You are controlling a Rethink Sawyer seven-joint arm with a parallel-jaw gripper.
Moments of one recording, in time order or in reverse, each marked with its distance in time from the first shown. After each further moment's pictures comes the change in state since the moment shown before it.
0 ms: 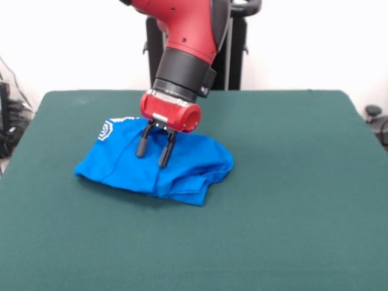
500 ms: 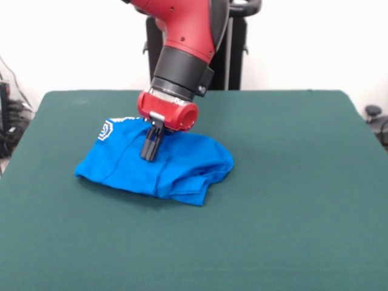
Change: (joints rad) arm -0.001 0.005 -0.012 0.000 0.001 0.000 0.000
